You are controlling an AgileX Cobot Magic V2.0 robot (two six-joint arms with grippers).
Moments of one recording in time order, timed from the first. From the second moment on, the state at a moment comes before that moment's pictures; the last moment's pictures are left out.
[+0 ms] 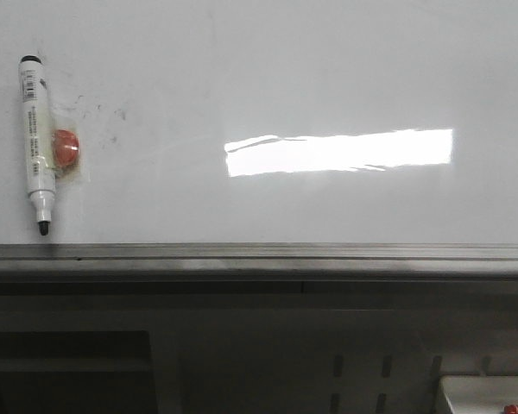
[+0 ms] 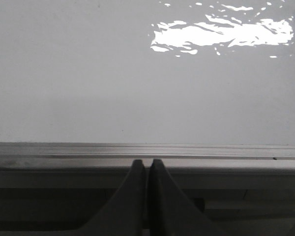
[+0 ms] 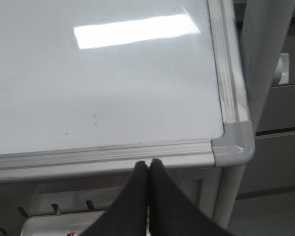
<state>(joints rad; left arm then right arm) -0.06 -0.01 0.00 0.02 0.34 -0.06 -0.11 -0.01 0.01 0.02 0.33 0.00</state>
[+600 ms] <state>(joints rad) -0.06 -0.01 0.00 0.06 0.34 -0.06 -0.11 -0.01 0.01 0.02 0.33 0.00</state>
